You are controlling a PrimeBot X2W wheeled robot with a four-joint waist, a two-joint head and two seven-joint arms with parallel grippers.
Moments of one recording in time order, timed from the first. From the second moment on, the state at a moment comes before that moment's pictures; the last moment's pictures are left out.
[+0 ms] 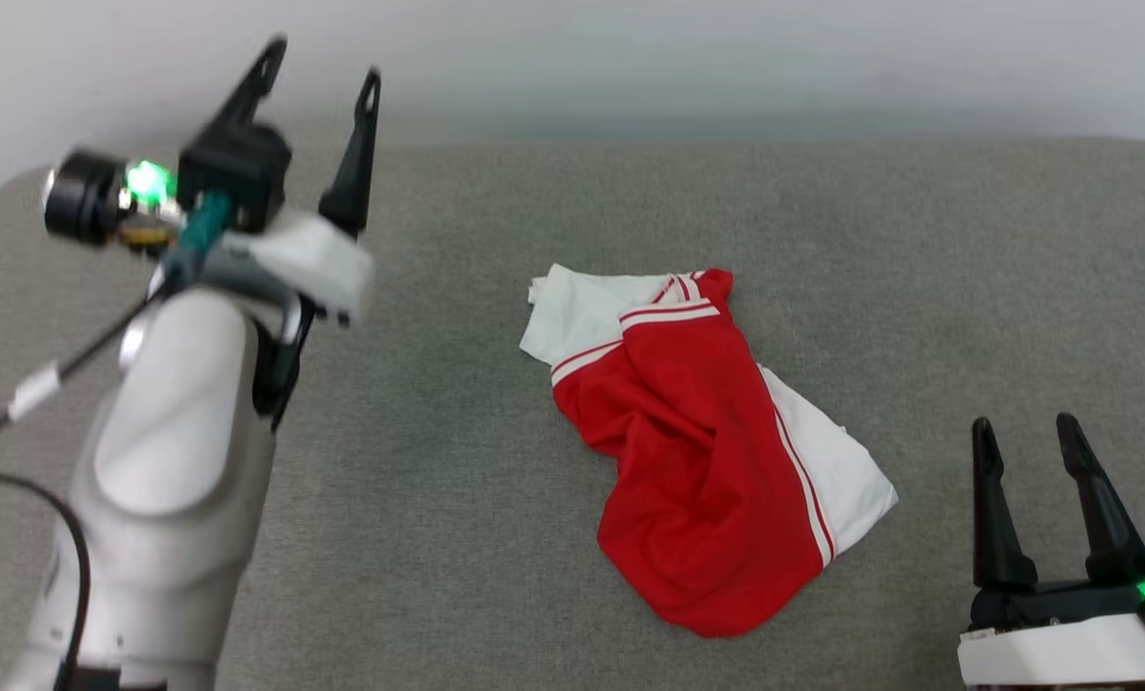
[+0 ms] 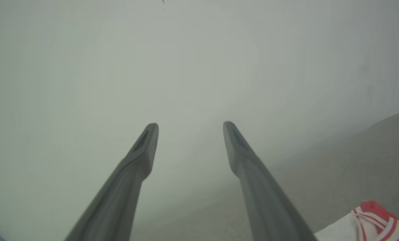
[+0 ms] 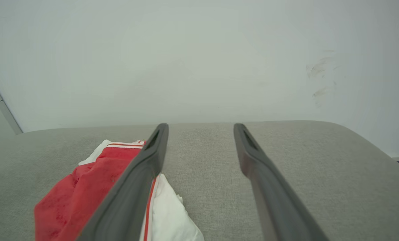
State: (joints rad) left arm -0.70 0.24 -0.18 0.40 -0.03 -0.11 -0.19; right arm 0.08 -0.05 -0.06 -0.09 0.14 0.13 -0.26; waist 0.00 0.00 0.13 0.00
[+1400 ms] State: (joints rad) left arm -1.32 0.52 -1.27 0.52 -0.96 -0.13 0.78; right arm -0.11 -0.05 0.01 -0.15 0.18 0.13 -0.26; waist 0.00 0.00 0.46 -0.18
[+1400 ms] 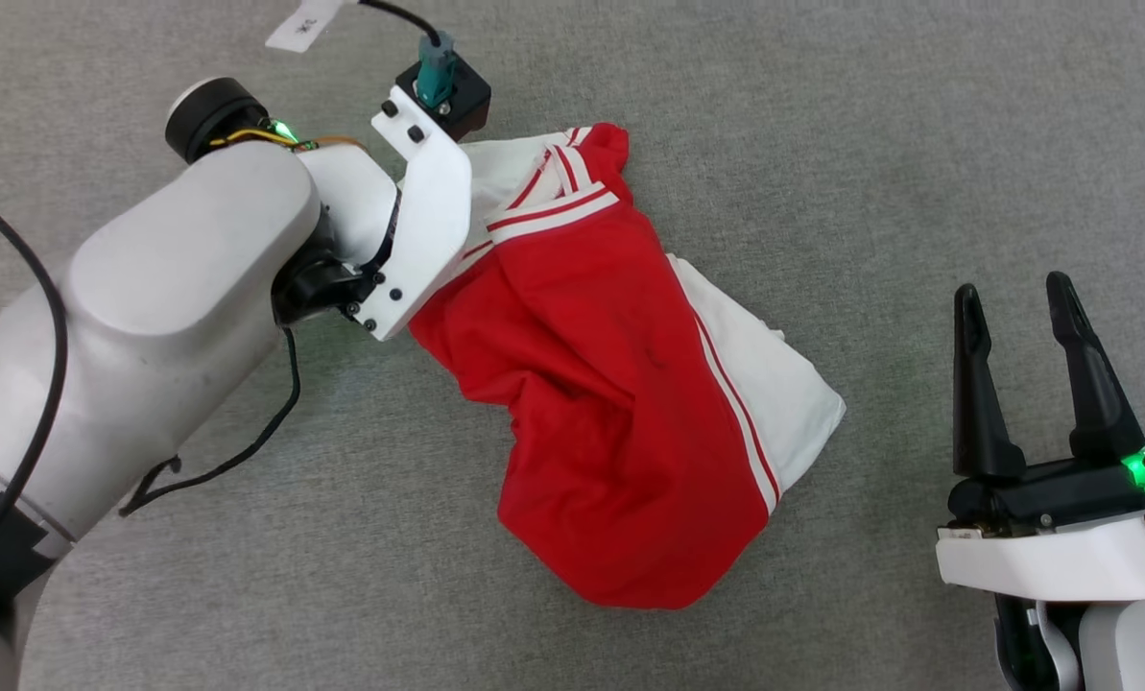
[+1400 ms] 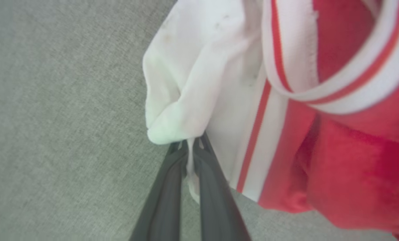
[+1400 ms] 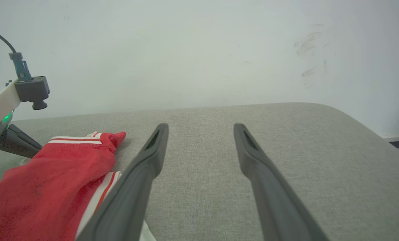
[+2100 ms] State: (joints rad) left arm -1.04 0.86 -1.28 0.27 -1.05 -0.08 0.45; right arm -0.03 -0.05 -0.02 -0.10 0.14 0.13 -0.26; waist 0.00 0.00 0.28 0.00
